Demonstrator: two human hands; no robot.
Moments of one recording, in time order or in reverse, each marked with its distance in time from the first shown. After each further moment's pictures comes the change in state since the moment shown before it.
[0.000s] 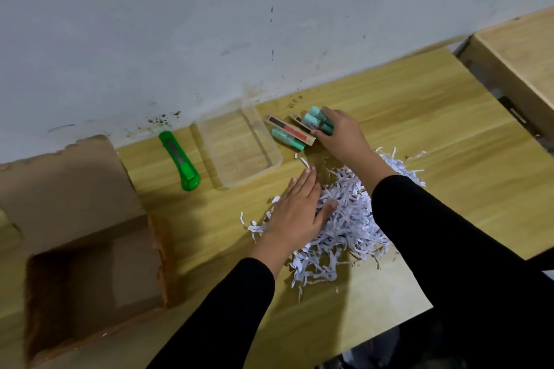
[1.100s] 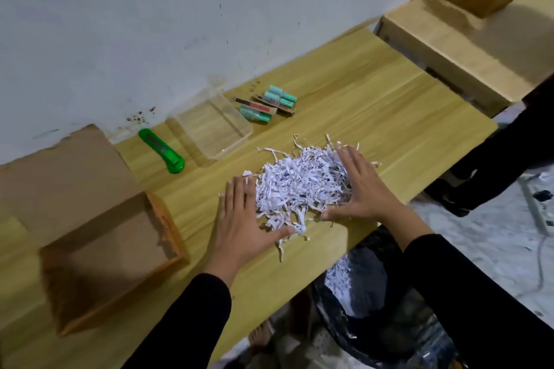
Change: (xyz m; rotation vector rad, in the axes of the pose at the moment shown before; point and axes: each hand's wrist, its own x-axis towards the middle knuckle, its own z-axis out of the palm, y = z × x) left_hand -0.124 -0.034 0.007 0.171 0.058 -0.149; right_hand -0.218 0.065 -0.007 -0.213 -0.180 0.074
